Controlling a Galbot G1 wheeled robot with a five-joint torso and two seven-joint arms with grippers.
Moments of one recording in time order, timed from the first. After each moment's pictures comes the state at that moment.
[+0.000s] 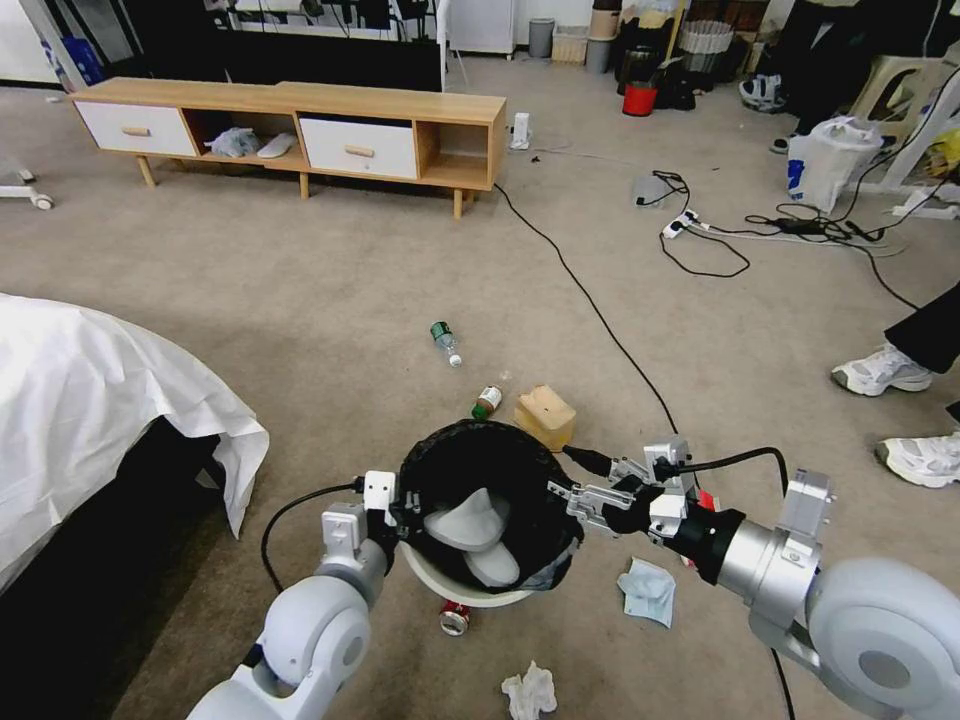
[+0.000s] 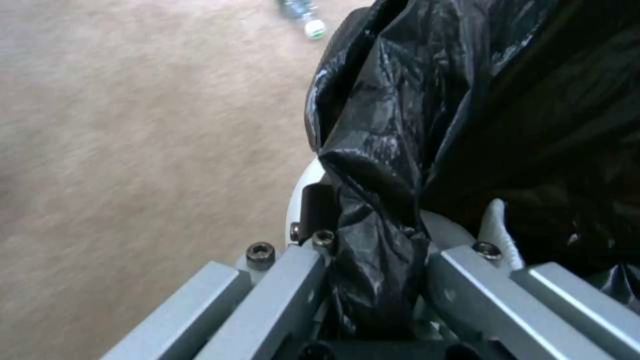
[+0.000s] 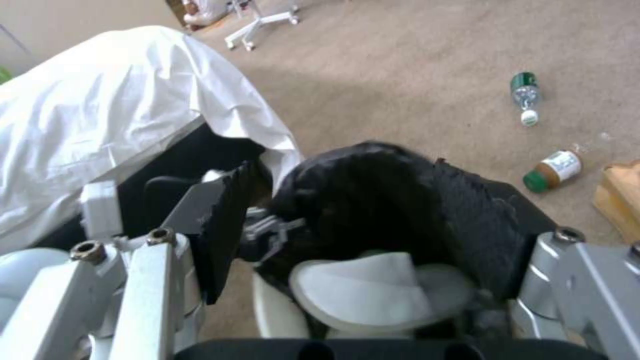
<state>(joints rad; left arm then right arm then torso) 1.34 -1.17 -0.24 -2.09 -0.52 0.51 -0.35 -1.46 0.54 0.47 2.41 1.26 -0.28 0.01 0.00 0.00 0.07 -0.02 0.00</state>
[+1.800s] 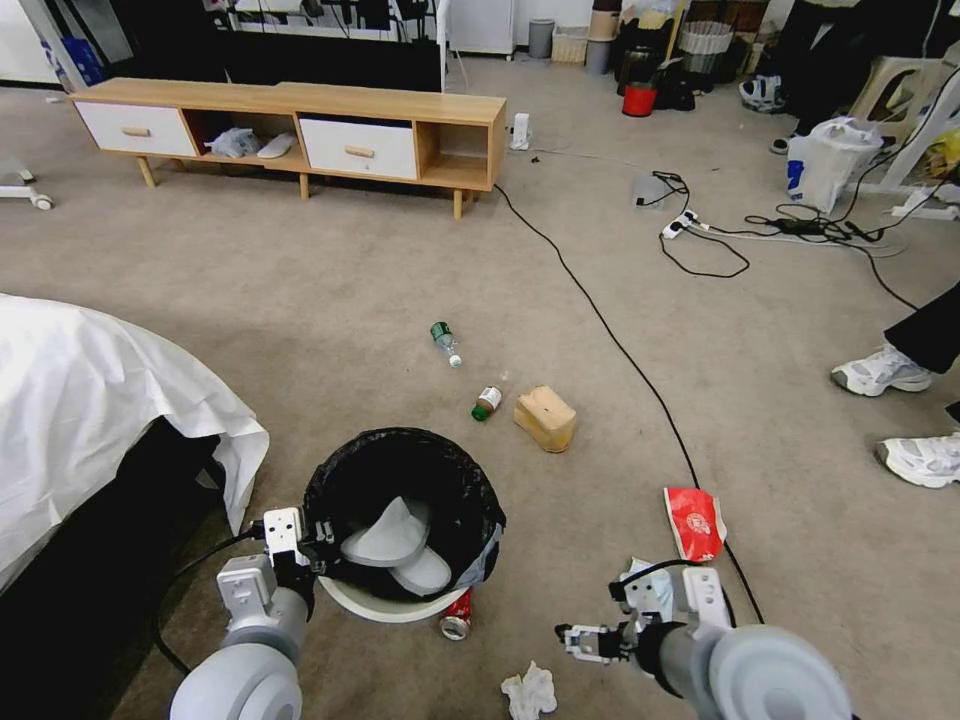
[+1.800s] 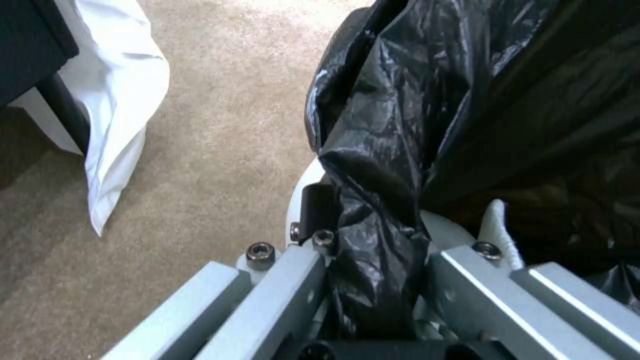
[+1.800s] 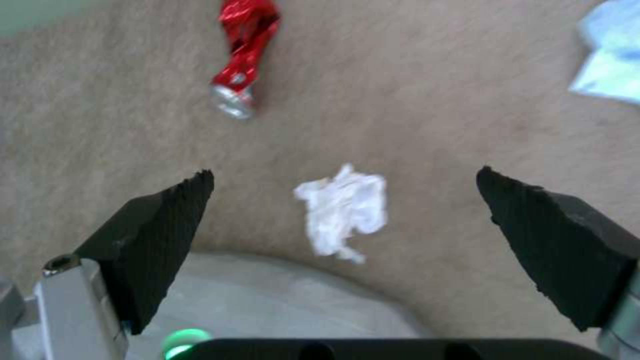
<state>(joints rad) 1.59 -1.26 -0.45 -2.23 -0.47 0.45 -0.39 -1.33 0.77 0.01 2.28 1.52 -0.68 0.89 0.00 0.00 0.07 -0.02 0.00</state>
